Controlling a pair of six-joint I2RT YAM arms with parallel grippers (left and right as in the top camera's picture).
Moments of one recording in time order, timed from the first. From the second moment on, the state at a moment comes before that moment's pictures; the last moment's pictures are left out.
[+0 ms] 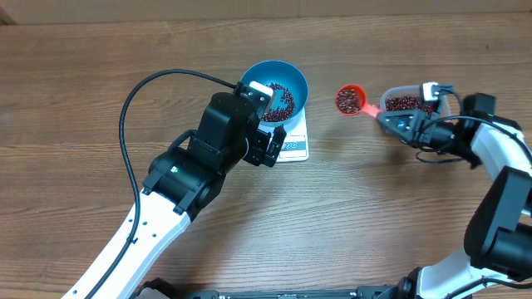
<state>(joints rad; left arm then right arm) -0.57 1.28 1.17 -0.58 -0.06 -0.07 -0.32 1.81 1.12 -0.80 -1.53 -0.29</state>
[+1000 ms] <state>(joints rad) -0.57 1.28 1.17 -0.58 -0.06 -0.07 -0.04 1.81 1.11 0.08 -1.39 0.44</state>
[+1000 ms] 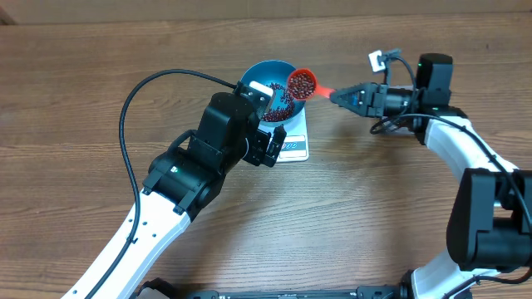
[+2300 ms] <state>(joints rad) -0.57 1.28 1.17 -0.58 -0.06 -0.07 0.09 1.81 1.11 0.14 -1.05 -0.33</state>
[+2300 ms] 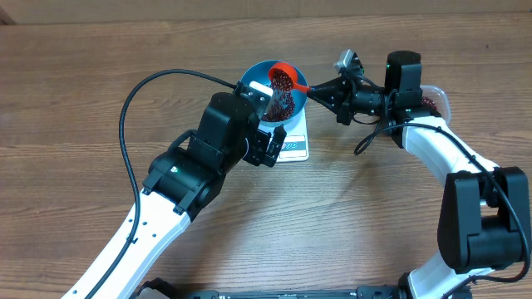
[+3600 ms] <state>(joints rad) -0.57 1.28 1.17 -0.58 -0.06 -0.07 0.09 1.81 1.11 0.24 -0.94 -0.72</state>
